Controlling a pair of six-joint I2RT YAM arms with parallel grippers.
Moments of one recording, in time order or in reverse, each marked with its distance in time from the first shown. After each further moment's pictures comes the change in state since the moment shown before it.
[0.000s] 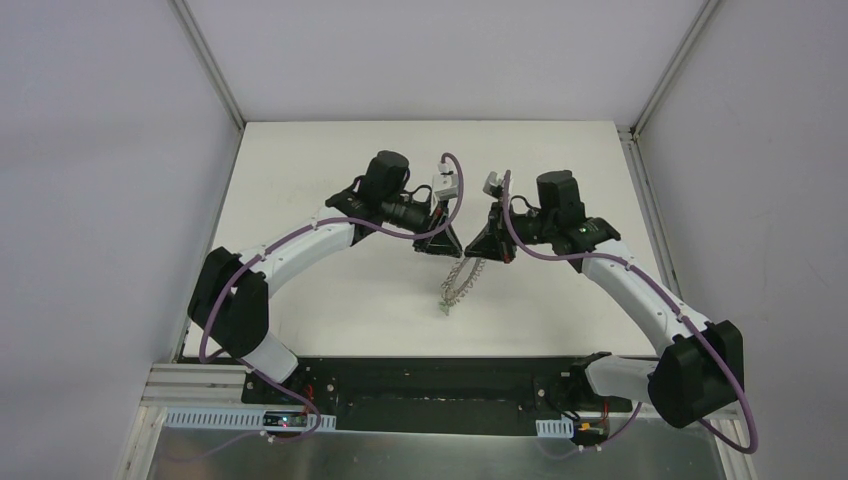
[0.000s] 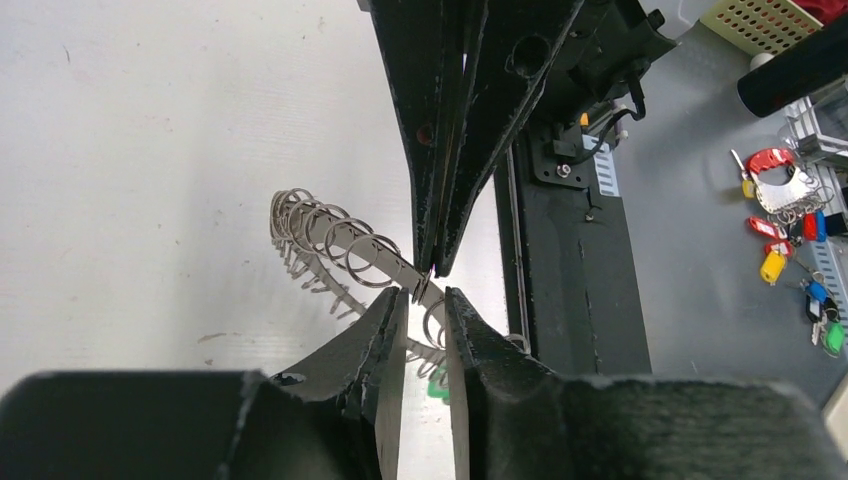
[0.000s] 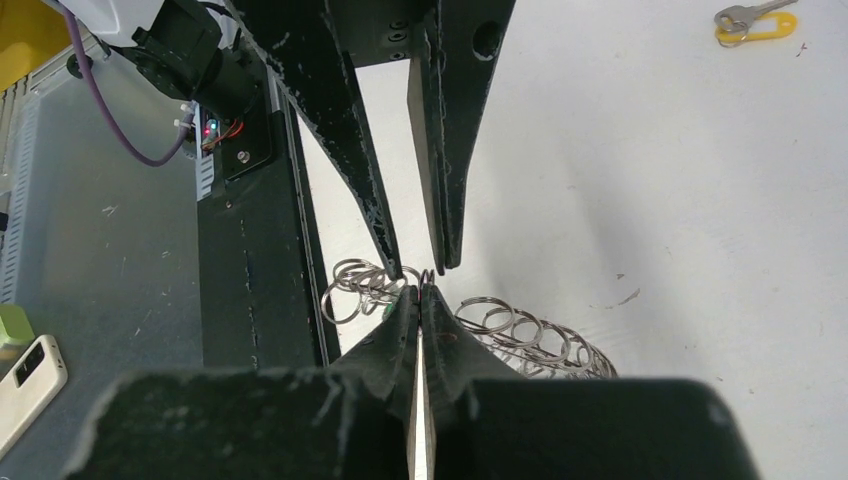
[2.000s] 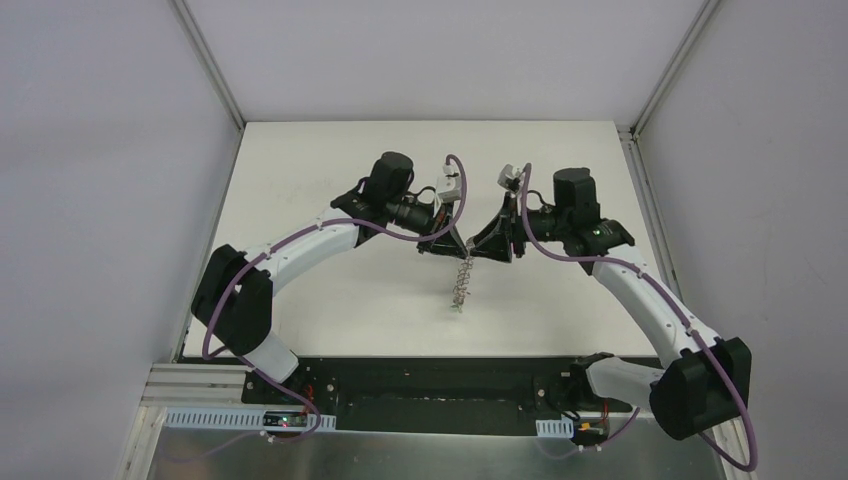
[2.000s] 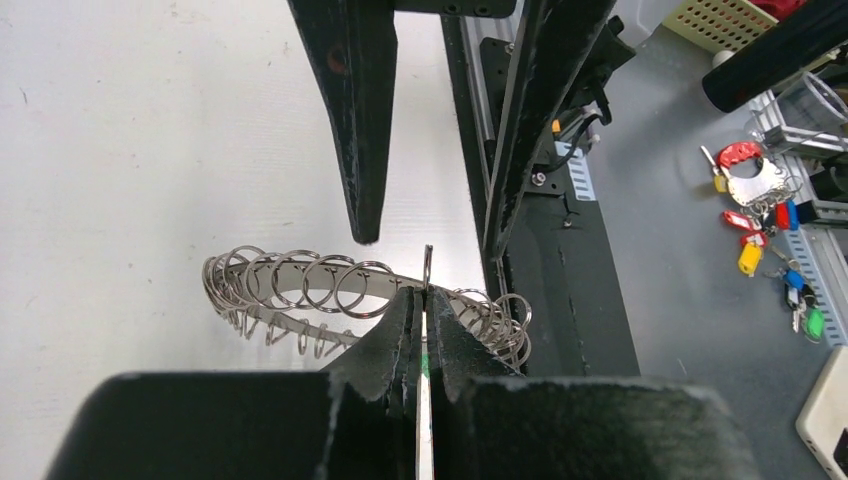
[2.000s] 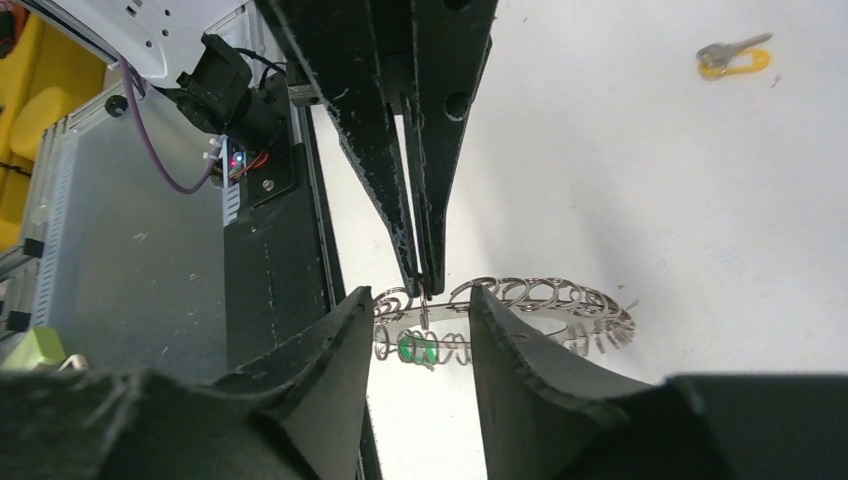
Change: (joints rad) left arm -0.020 0.017 0.001 0.027 0.055 0.009; right arm -0.056 -0.041 0.000 0.018 -0.071 0.072
